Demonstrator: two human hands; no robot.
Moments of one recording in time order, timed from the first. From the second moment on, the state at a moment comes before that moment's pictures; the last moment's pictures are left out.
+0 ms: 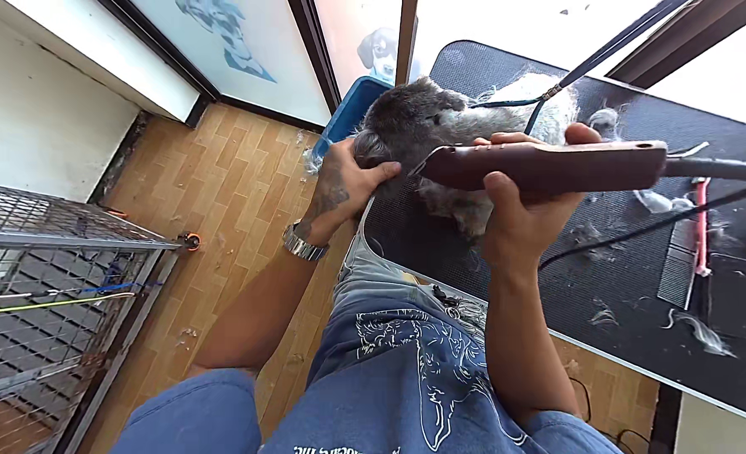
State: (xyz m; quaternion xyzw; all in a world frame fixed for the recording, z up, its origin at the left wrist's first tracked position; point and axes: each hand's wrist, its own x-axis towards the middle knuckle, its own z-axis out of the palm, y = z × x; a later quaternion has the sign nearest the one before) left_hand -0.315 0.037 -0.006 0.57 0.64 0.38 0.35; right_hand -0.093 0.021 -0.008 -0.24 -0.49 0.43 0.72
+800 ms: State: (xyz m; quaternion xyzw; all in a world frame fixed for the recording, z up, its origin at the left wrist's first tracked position) left_hand -0.317 0.103 0.058 0.73 0.51 0.25 0.38; right_hand -0.079 0.041 0.001 -0.27 -0.49 0.36 0.75
